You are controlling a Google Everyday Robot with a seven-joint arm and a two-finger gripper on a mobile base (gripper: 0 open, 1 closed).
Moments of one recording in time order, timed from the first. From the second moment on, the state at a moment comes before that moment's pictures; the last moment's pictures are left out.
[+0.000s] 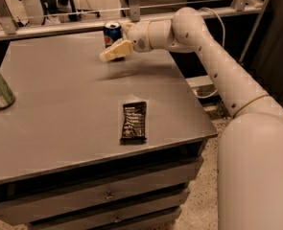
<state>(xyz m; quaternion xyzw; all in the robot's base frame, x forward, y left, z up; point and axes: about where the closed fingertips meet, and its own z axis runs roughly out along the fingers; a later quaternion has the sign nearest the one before) 0.777 0.072 0.898 -0.49 0.61 0.35 0.52</state>
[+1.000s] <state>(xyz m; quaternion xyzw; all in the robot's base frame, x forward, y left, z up) 0.673 0.130 0.955 -0.56 0.47 0.48 0.48</state>
